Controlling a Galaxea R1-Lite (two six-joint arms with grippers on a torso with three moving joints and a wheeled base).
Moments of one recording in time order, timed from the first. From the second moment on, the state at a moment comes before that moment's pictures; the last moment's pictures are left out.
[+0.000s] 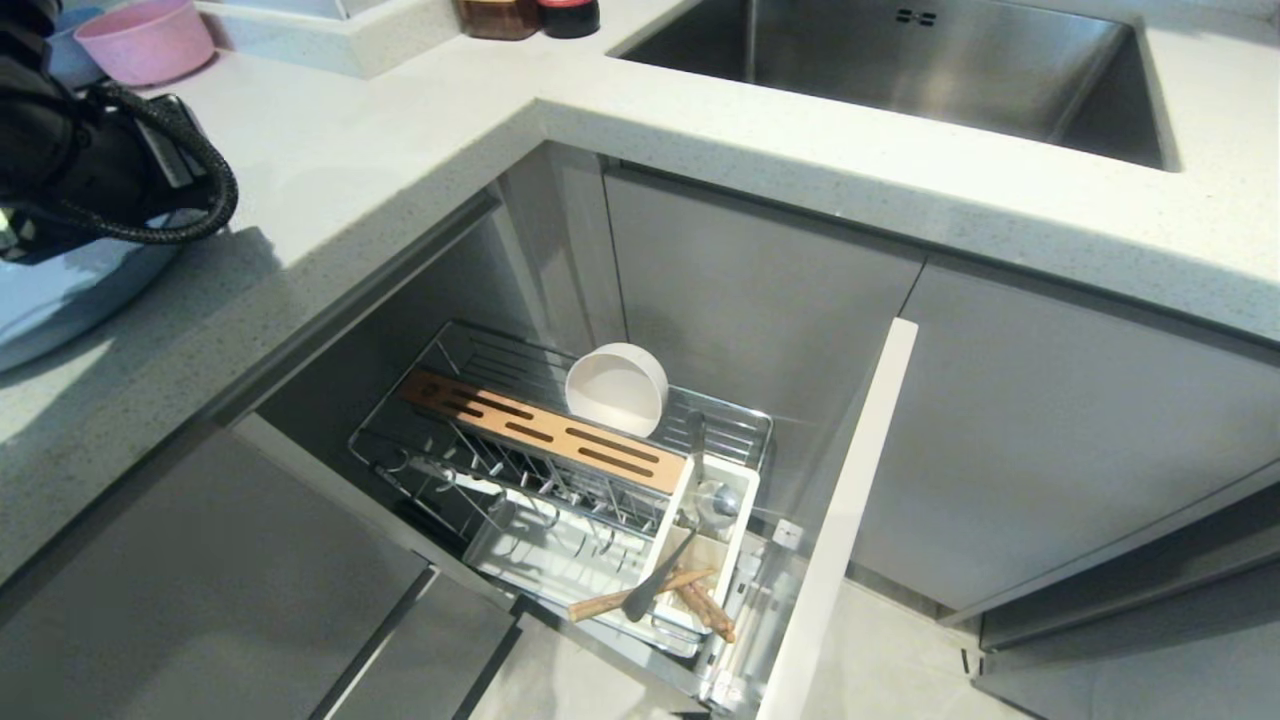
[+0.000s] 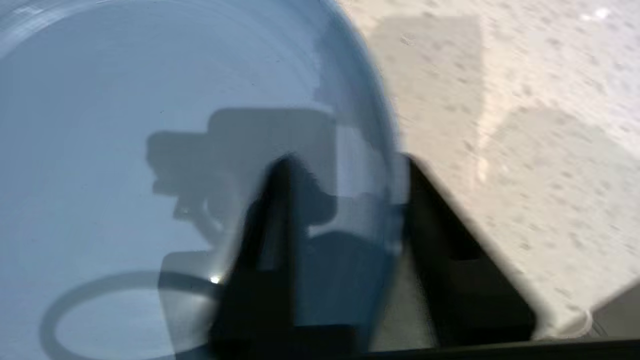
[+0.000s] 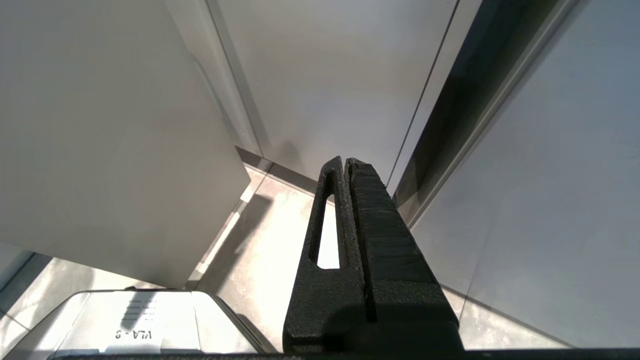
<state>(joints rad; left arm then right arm) -0.30 1.60 -1.94 0.87 0.69 -0.55 0.00 0.00 0.00 0.00 0.00 0.01</state>
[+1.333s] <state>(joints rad) -0.51 1.42 -1.94 0.67 0.69 -0.20 0.00 0.00 0.00 0.00 0.00 0.01</state>
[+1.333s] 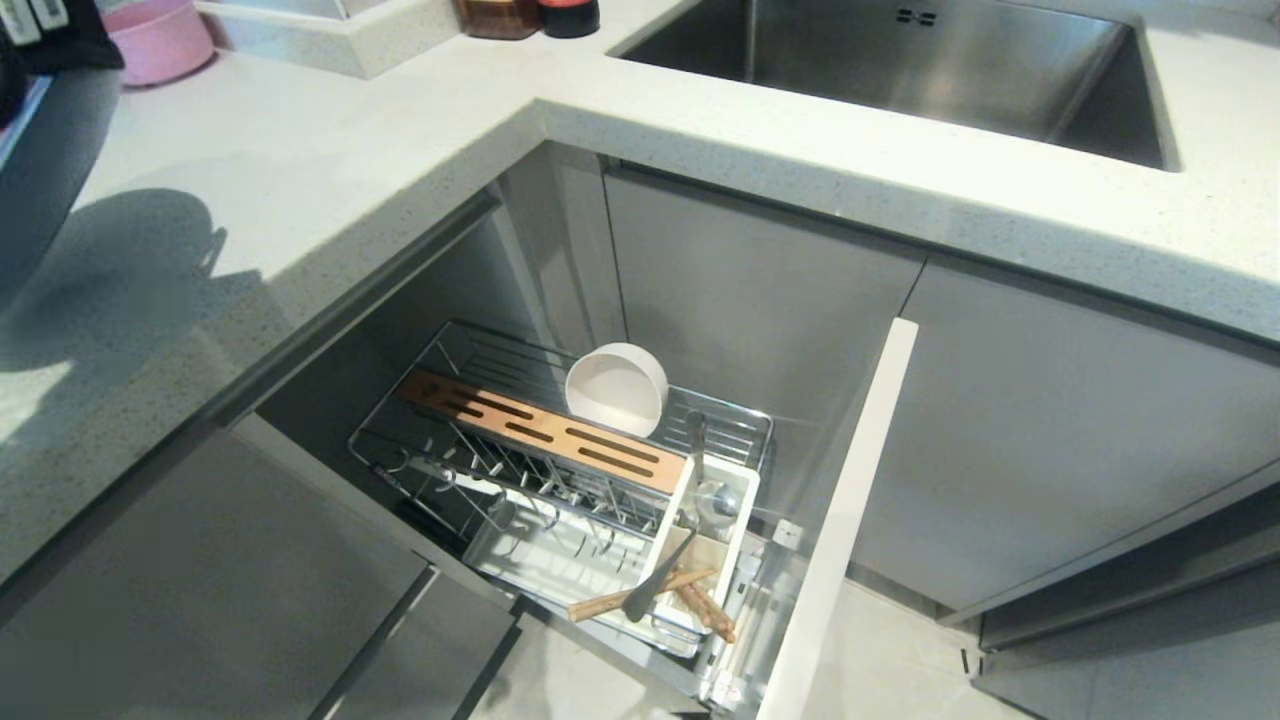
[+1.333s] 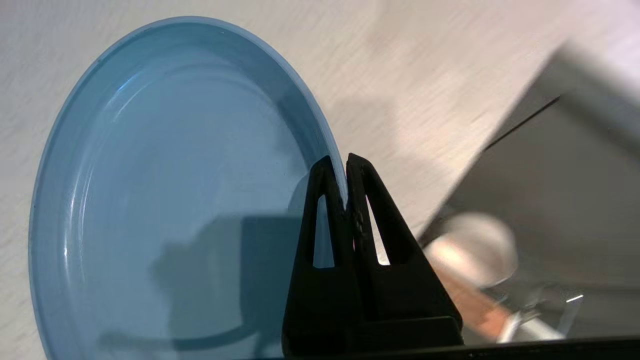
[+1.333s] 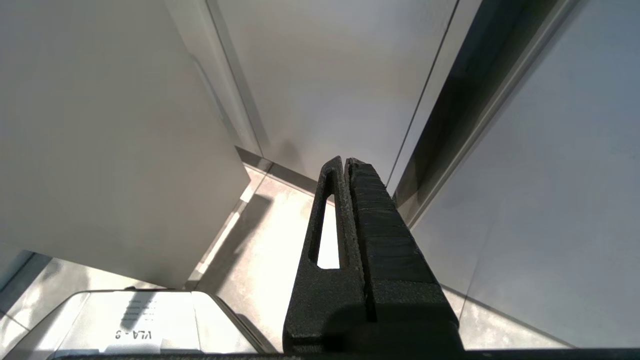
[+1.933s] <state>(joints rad) -0.91 1.44 -1.81 -0.10 0.63 -0.22 0.00 0.00 0.00 0.00 0.00 0.01</state>
